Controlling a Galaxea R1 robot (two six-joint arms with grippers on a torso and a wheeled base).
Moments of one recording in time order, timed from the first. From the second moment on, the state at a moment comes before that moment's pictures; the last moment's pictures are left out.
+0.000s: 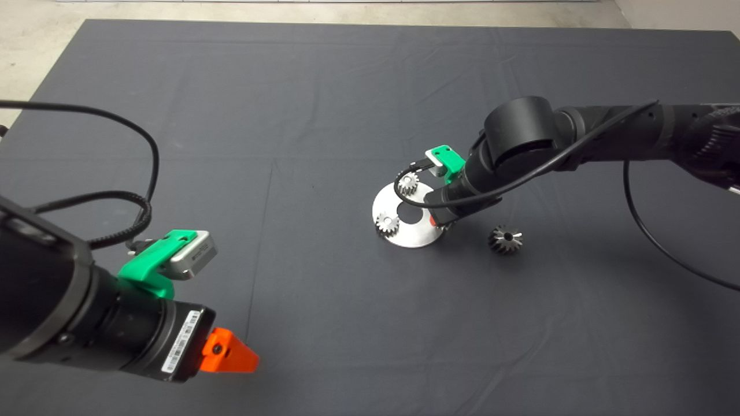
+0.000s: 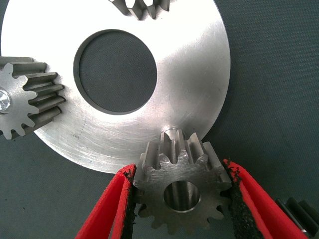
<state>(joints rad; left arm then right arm) -0.64 2.07 -0.36 -0.02 1.27 -1.53 0.33 2.66 -1.08 -0.47 -1.50 1.23</state>
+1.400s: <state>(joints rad) -0.64 2.06 -0.36 -0.02 1.28 -1.53 0.33 2.66 -1.09 -0.50 -1.50 1.23</state>
